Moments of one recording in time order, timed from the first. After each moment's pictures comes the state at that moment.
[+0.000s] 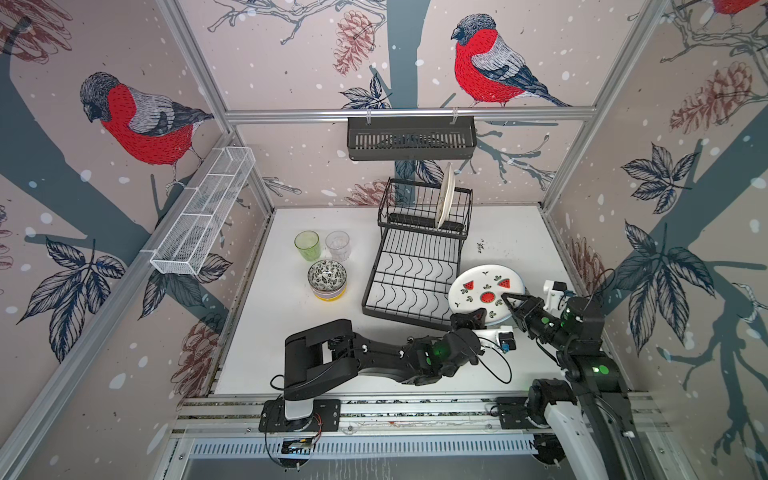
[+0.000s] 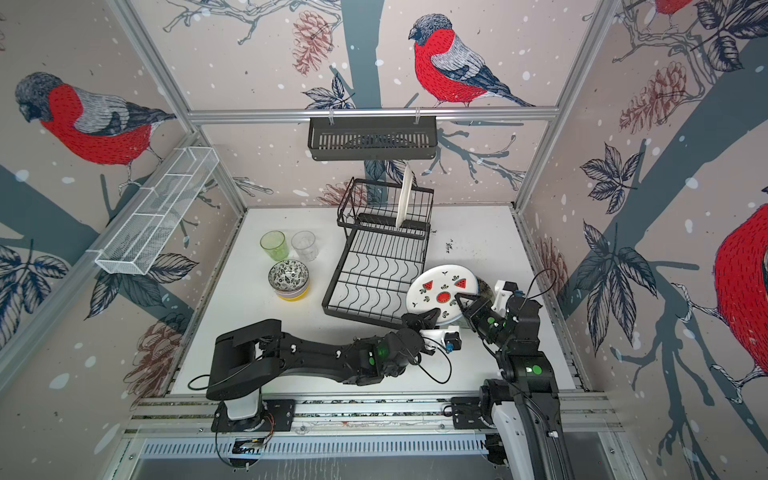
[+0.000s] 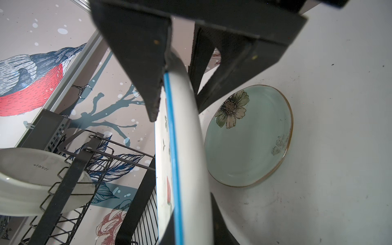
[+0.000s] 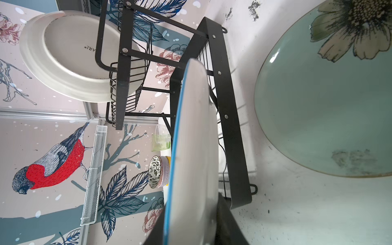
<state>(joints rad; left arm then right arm) -1.38 1.85 1.01 0.60 -0.59 0.76 0.00 0.43 0.49 -0.50 -0.55 1.04</state>
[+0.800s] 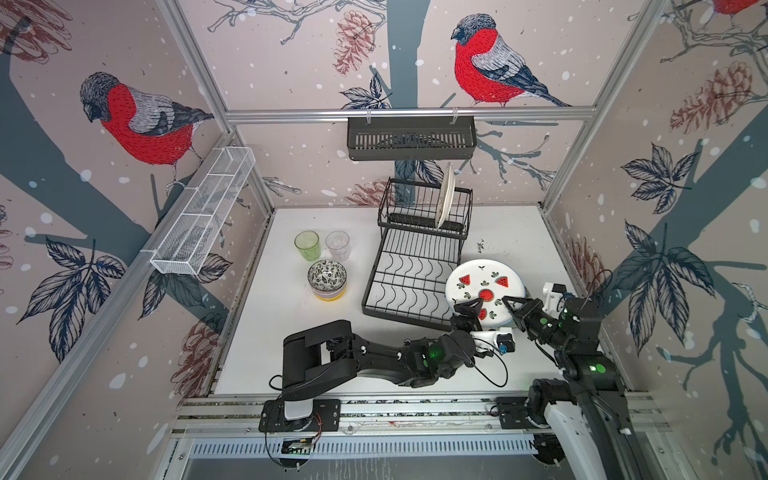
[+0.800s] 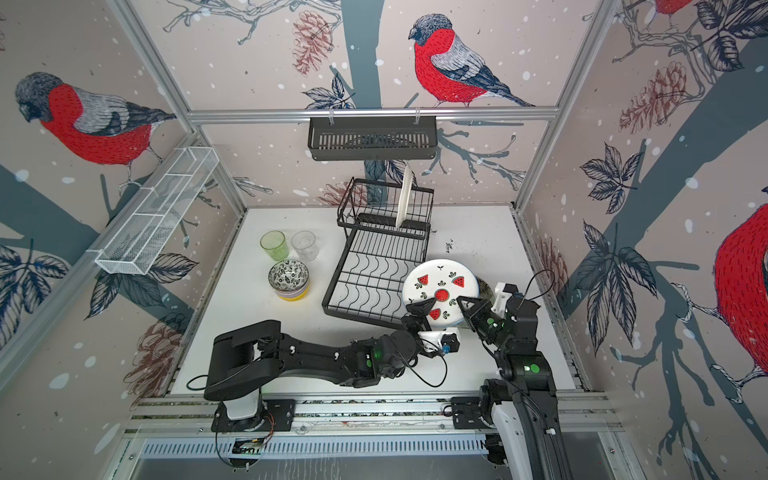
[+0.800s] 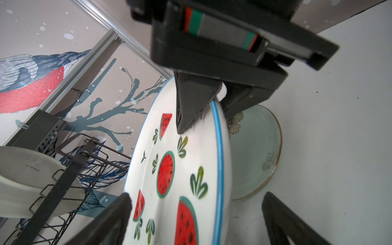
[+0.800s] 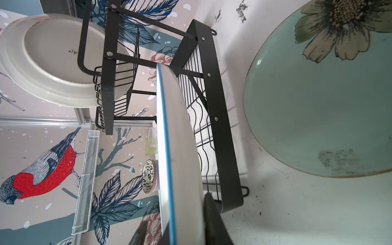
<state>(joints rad) -1.38 1.82 0.95 0.69 -0.54 0.71 -0.02 0.42 0.45 -0.49 -0.54 1.05</state>
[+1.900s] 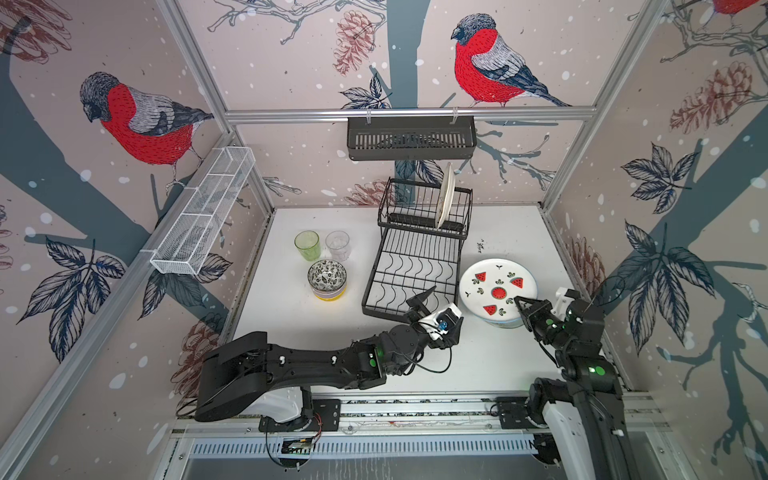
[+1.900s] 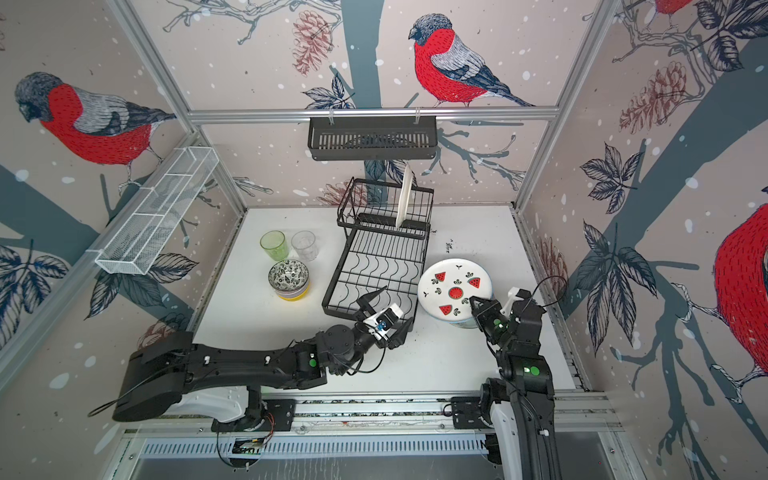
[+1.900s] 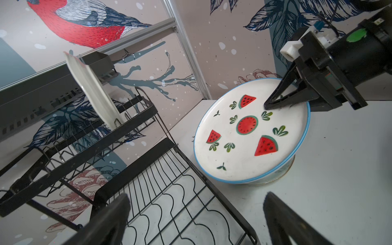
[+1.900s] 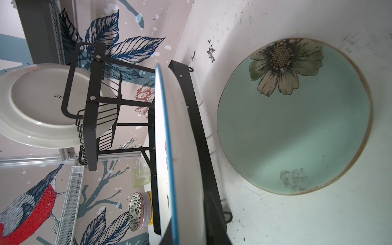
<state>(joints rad) -1.31 1.32 0.60 0.68 -0.54 0.36 -0.14 0.40 0.43 -0.51 -0.44 1.02</state>
